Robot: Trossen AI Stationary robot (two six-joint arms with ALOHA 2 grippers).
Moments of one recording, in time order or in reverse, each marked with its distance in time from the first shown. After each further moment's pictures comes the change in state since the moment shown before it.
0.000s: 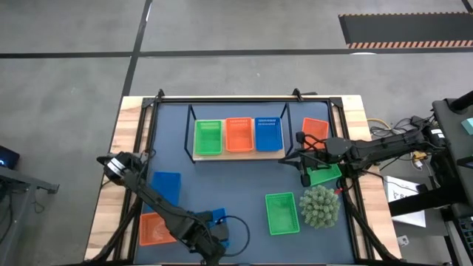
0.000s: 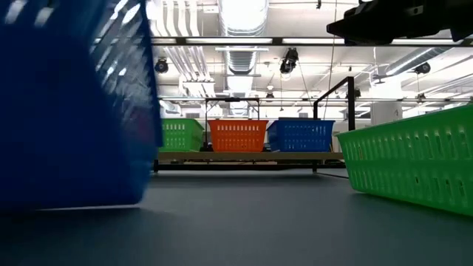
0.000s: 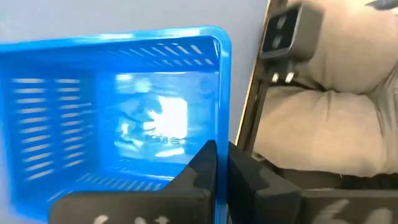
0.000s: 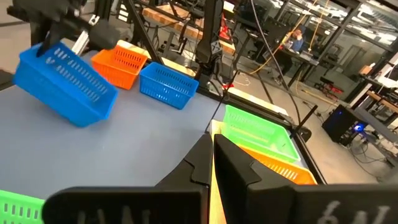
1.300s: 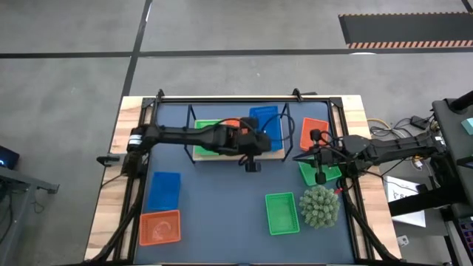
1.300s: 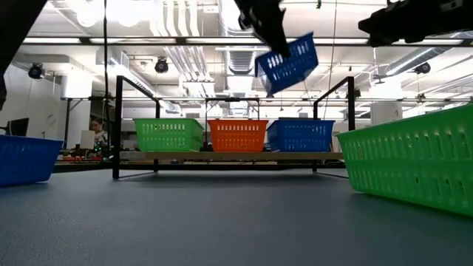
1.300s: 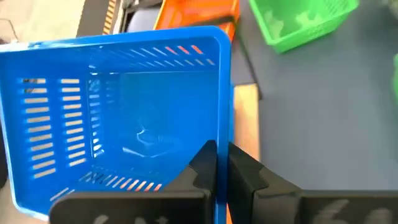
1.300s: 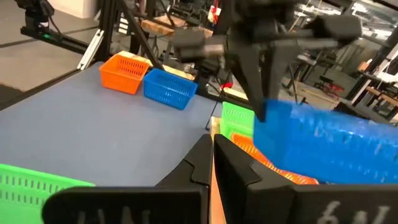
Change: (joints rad) left arm 0.641 0.040 0.299 0.046 -0.389 1.100; right arm 0.000 -0.361 -0.064 -0.245 -0.003 0.057
